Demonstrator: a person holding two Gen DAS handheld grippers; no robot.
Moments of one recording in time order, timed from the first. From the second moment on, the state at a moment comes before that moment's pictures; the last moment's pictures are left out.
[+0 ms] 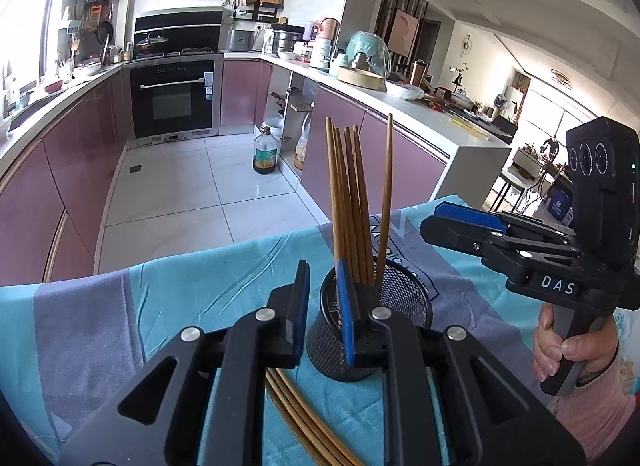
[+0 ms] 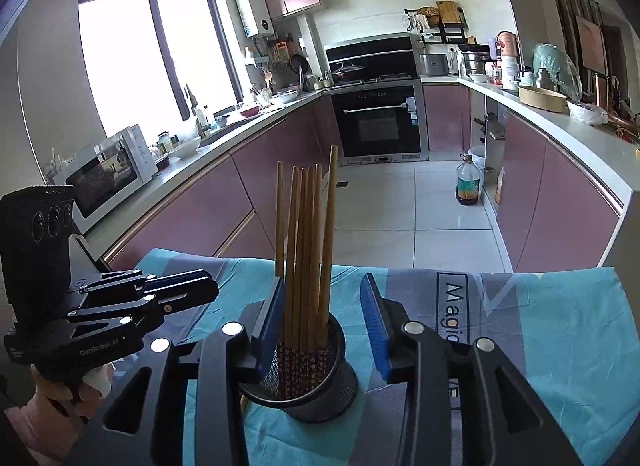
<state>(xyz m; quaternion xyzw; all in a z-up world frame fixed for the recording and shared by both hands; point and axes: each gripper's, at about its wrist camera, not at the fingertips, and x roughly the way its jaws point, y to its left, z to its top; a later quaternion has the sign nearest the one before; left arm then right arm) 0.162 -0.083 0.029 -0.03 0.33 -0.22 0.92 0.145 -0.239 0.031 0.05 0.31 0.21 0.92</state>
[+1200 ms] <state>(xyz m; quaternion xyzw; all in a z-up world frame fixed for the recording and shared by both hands) 0.076 -0.041 -0.058 -0.03 0.39 -0.15 0.91 0.062 -0.181 -0.059 0.02 0.39 0.27 0.88</state>
